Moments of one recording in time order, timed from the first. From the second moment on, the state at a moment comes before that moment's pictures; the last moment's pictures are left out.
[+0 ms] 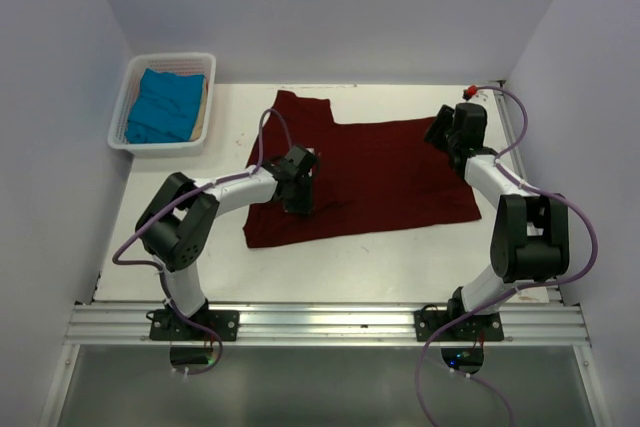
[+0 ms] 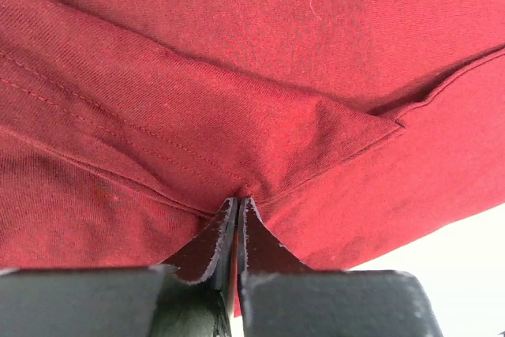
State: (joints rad) left arm -0.66 1.82 1.12 -0.42 0.01 -0.61; right arm 0.02 1.62 1.02 0.07 0.09 0.43
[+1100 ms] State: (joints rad) left arm -0.66 2.09 1.52 -0.50 -0.11 -0.42; right arm 0.02 1.62 1.02 0.07 0.08 0.43
